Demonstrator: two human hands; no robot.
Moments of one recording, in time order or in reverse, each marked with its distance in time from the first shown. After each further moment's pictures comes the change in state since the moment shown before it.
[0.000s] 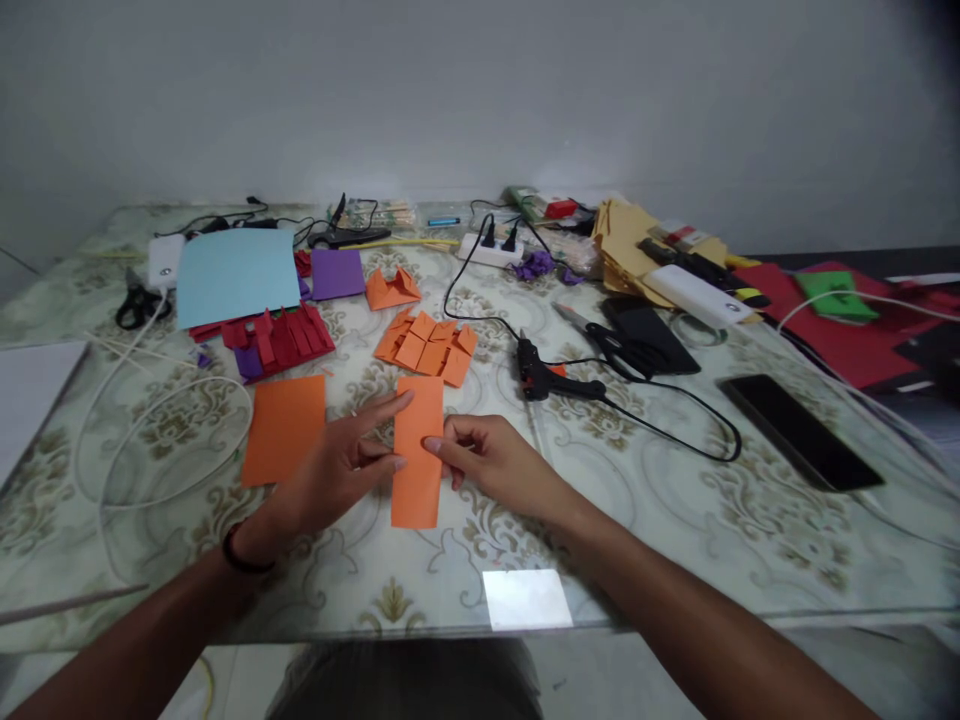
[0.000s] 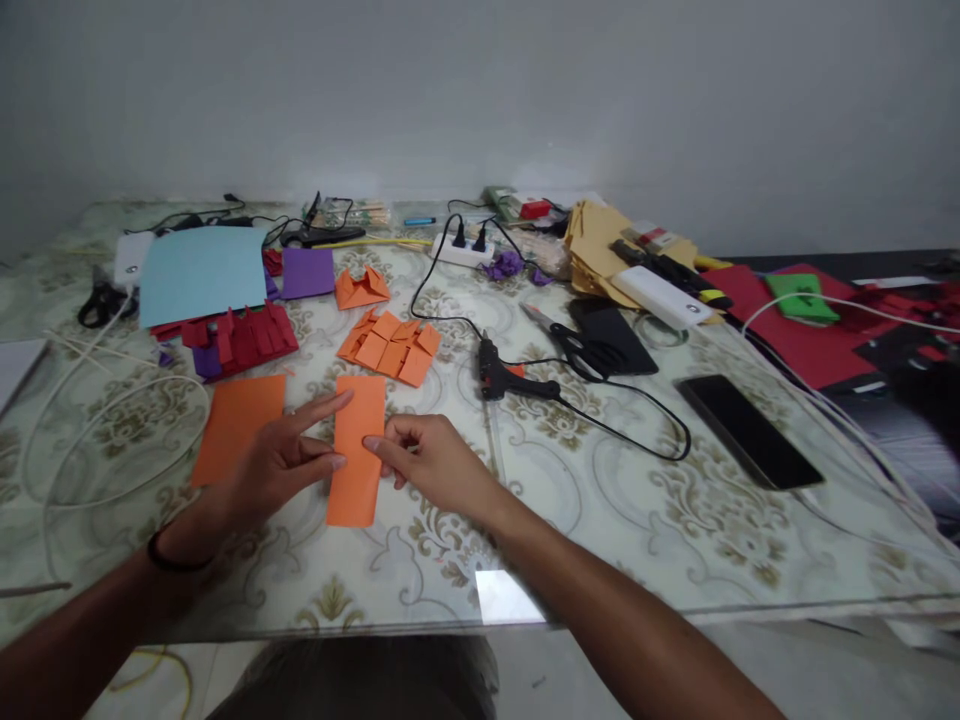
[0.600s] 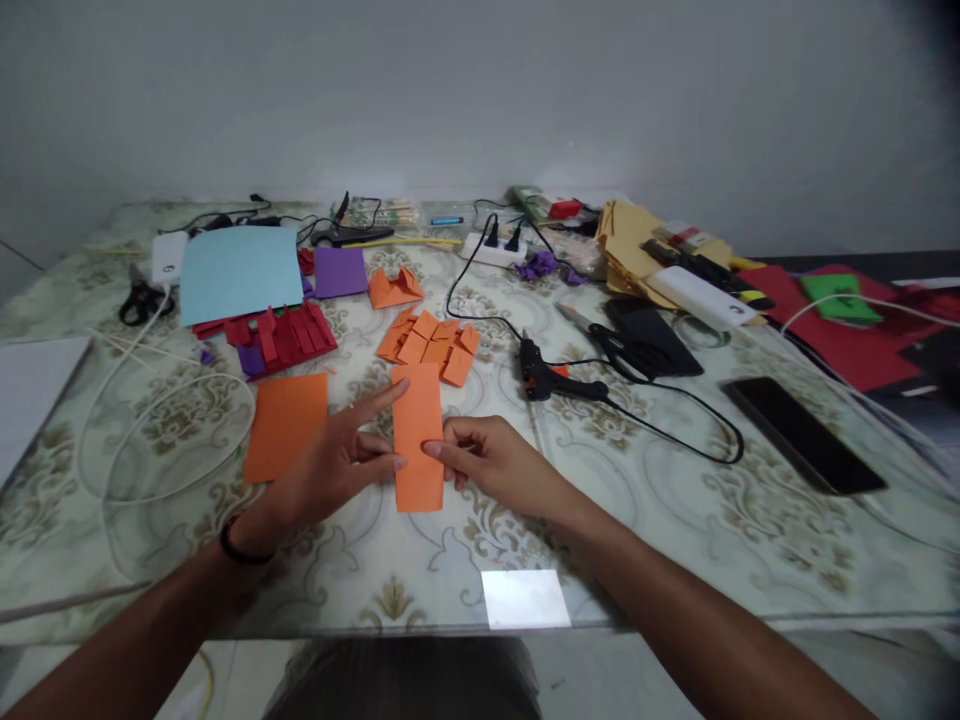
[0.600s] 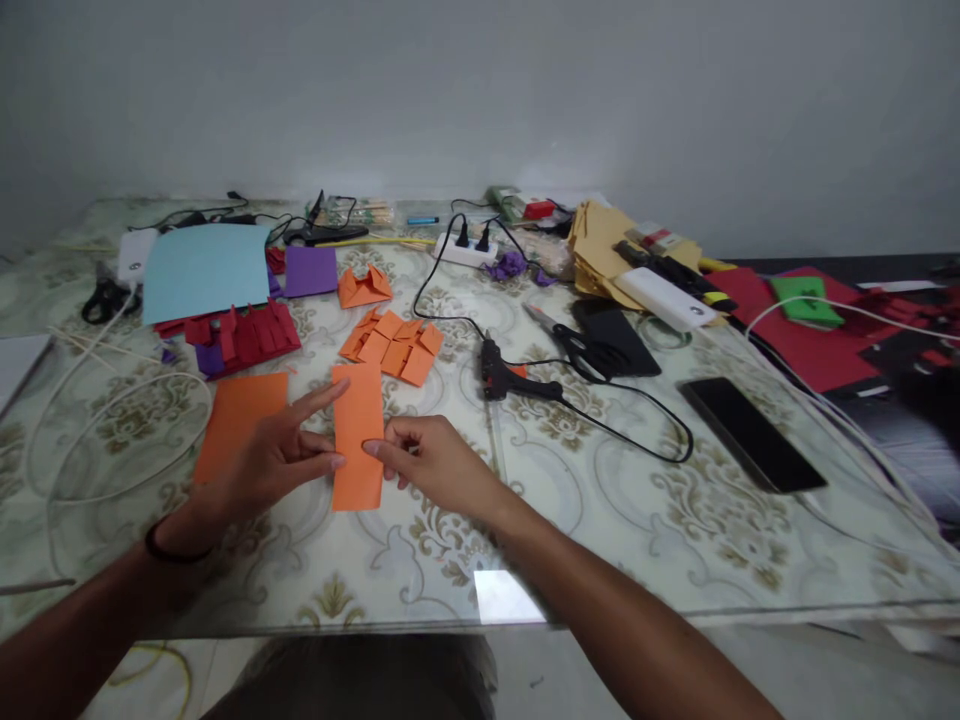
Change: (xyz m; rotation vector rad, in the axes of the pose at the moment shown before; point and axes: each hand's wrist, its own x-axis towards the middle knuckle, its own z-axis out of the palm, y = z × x) left_hand 0.002 0.008 -0.004 -0.193 -0.054 -0.045; right_hand 0.001 0.004 -0.002 -0.027 -0.058 0.012
